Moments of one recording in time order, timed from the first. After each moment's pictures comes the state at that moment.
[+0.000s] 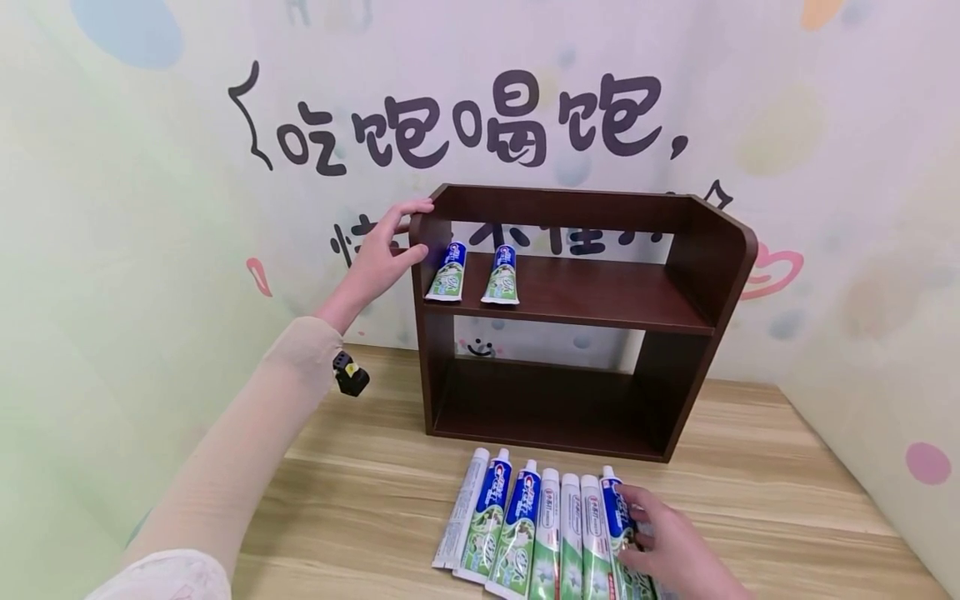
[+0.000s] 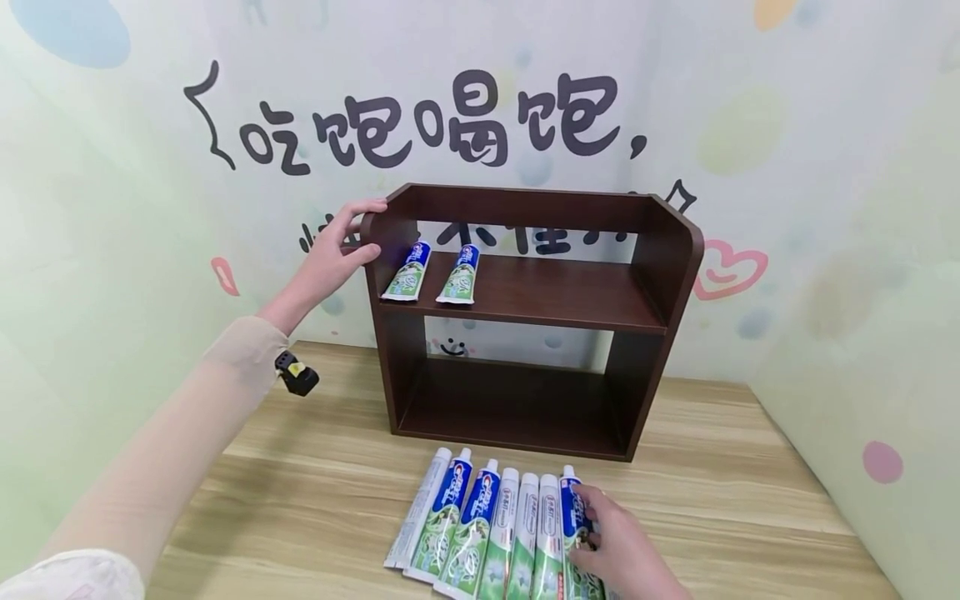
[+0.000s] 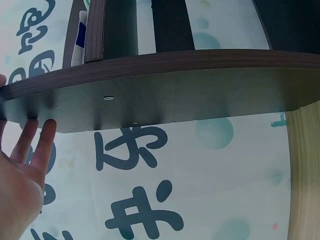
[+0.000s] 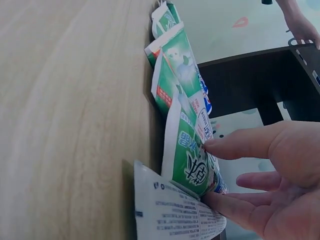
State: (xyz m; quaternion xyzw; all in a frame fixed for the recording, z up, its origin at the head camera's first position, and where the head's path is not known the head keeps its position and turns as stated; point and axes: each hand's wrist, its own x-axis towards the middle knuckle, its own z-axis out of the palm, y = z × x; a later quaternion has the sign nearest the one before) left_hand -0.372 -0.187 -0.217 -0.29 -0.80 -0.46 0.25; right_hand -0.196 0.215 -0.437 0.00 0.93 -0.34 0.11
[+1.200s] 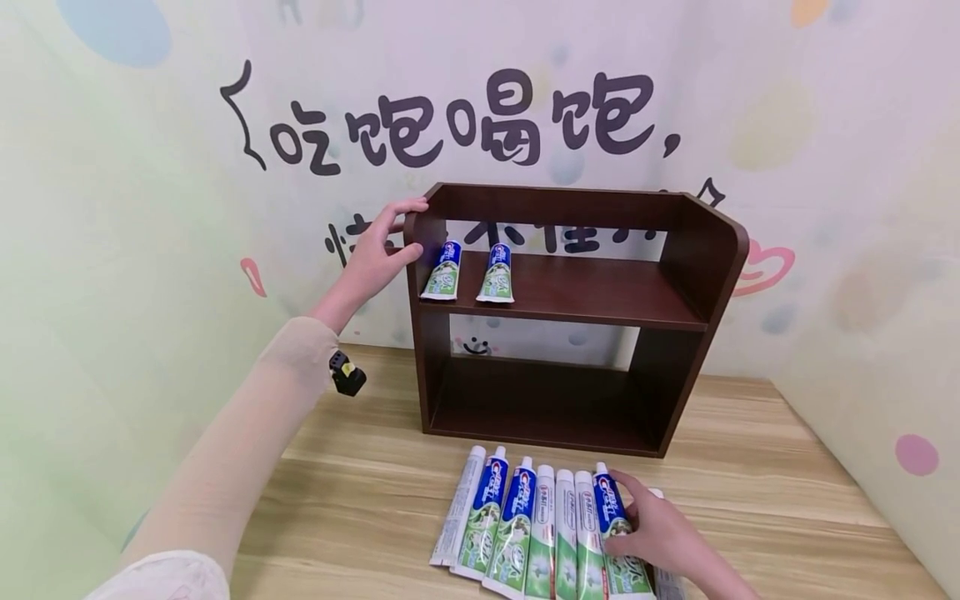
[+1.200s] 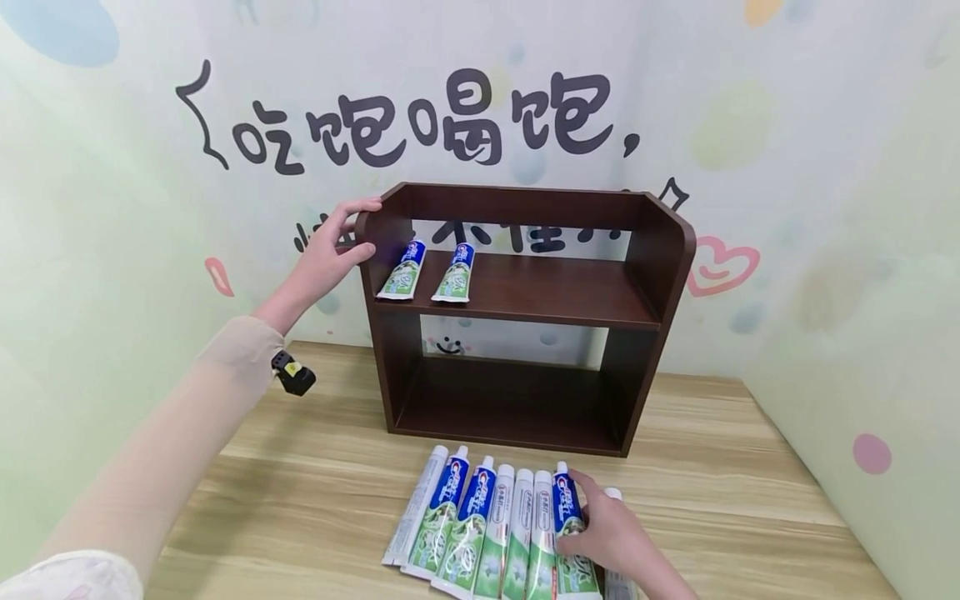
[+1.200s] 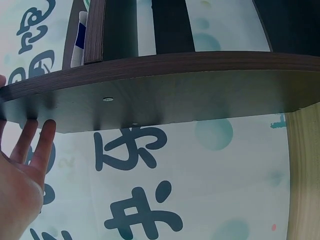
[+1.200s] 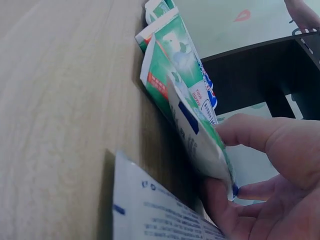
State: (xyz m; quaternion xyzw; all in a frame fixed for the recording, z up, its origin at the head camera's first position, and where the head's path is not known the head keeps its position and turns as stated) left_hand -0.342 -0.176 -0.203 -0.29 -0.80 -0.46 0.24; right_hand -0.208 0.216 -0.438 -0.03 0.95 -0.29 0.11
